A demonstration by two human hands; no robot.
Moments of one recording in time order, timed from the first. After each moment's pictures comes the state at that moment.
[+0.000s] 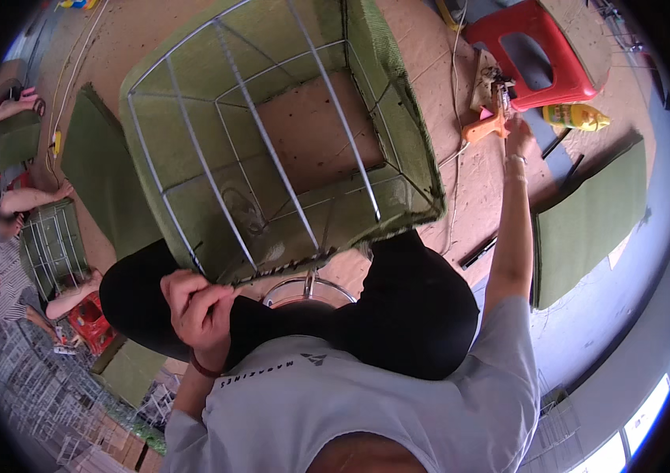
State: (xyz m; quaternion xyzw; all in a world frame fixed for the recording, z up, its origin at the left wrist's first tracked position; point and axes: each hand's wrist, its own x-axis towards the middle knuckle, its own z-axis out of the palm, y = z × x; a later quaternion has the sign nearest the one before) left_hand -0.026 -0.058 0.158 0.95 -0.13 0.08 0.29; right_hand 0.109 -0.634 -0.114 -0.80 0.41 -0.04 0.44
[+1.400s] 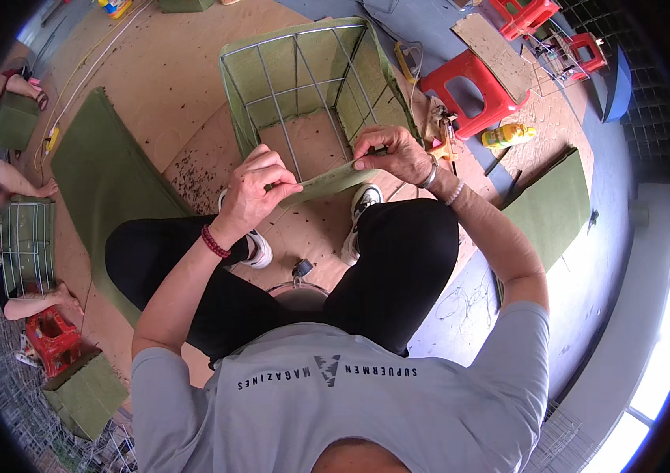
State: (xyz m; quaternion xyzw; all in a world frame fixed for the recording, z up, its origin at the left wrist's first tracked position) left_hand 0.029 -0.052 0.138 0.82 -0.34 0.07 0.46; right_hand 0.060 -0.354 0.135 -0.78 -0.24 0.17 0.55
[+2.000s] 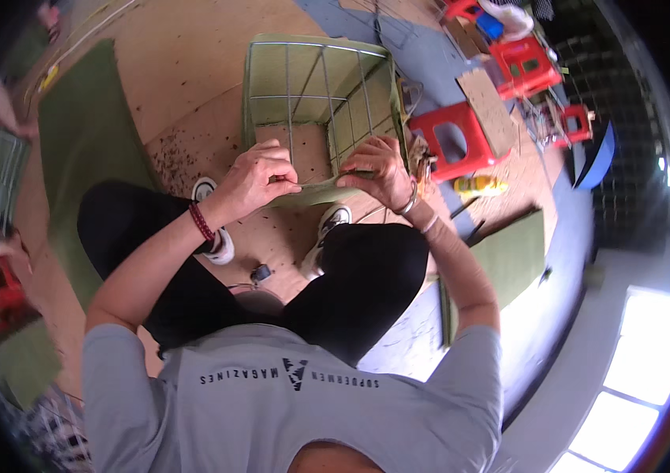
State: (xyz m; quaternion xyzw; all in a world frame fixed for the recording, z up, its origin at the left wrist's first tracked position) left_hand 0.030 -0.051 0.136 0.82 -0.34 0.04 0.46; right_hand 0.062 -0.336 0.158 -0.88 -0.39 -0.01 0.28
